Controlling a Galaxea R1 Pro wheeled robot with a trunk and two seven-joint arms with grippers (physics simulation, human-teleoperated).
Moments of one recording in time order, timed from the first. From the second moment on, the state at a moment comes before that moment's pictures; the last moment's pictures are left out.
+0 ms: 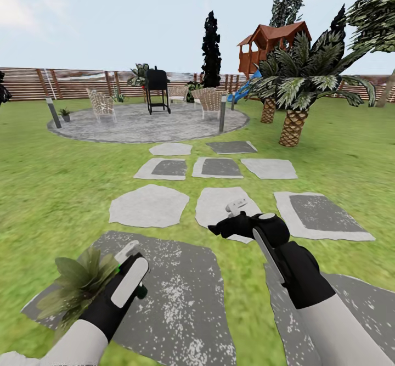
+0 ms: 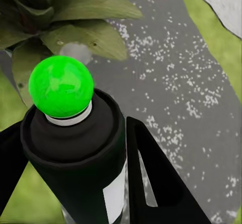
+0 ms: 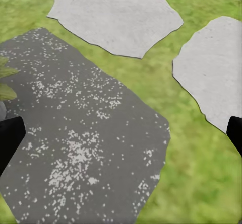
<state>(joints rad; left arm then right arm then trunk) -0.58 -0.02 -0.31 -1.00 1.01 0.11 1.06 -0.70 -0.05 0.33 -1.39 -0.03 0.92 0.33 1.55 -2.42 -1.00</state>
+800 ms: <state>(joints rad) -0.60 0.01 -0.09 -0.91 1.00 0.11 1.00 -0.70 -0.05 0.33 -1.39 -0.03 0.92 0.33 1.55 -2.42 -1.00</state>
